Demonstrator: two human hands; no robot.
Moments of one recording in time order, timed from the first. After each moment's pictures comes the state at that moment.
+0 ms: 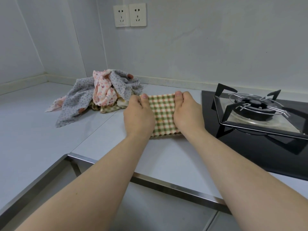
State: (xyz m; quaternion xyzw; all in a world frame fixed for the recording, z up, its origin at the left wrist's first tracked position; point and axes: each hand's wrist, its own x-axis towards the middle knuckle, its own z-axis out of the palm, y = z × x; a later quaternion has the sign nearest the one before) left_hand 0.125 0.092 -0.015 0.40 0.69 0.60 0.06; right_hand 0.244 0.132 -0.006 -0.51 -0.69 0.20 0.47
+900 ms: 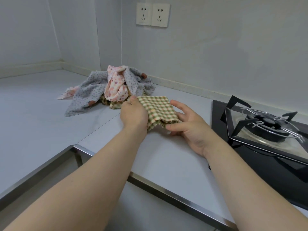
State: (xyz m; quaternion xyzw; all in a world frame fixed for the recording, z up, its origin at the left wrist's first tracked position) left_hand 0.087 0.108 -0.013 0.18 0.65 0.70 0.24; right_hand 0.253 0.130 -0.005 -0.31 -0.66 0.60 0.33
